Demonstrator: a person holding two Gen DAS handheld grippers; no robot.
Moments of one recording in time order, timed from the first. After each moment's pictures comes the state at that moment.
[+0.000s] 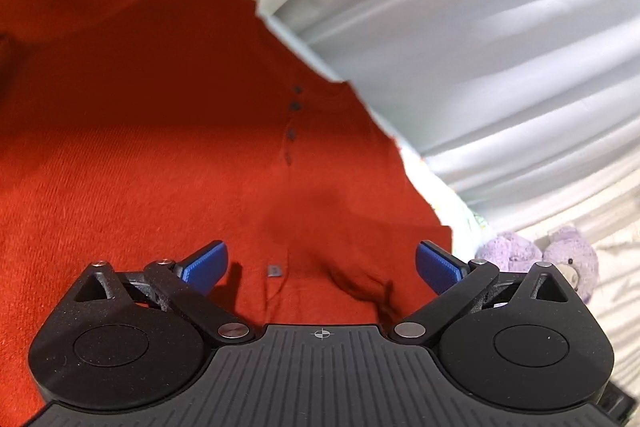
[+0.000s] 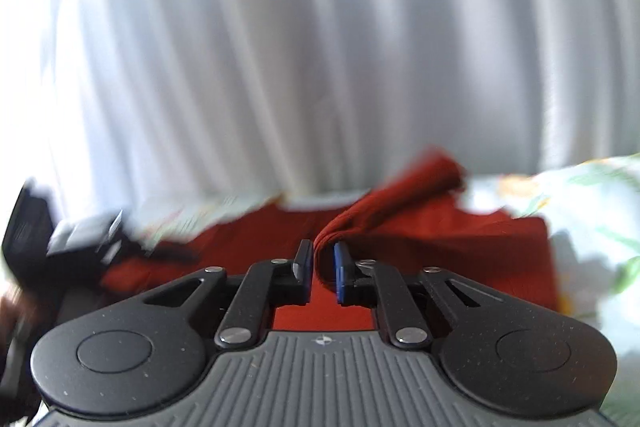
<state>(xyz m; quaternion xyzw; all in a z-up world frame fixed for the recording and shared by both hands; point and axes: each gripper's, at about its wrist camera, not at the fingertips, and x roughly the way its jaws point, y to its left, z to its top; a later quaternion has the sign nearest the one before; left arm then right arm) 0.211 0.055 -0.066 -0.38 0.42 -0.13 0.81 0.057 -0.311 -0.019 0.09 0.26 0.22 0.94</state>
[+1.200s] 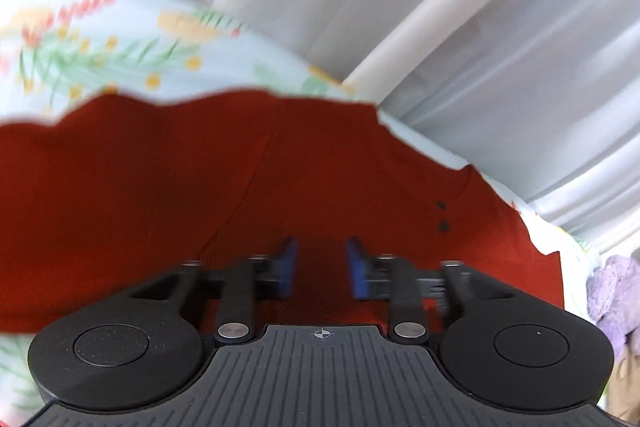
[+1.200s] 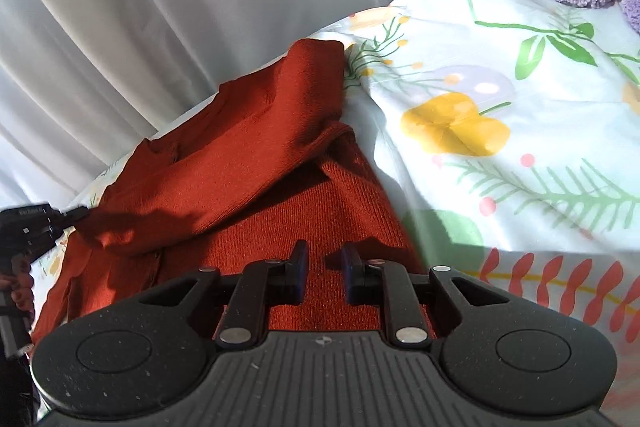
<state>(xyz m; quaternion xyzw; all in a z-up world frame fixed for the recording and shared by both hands) 0.280 0.153 -0.077 -0.26 0.42 -0.04 0.87 0.044 -0.364 -0.073 0.25 0.41 0.02 0.88</state>
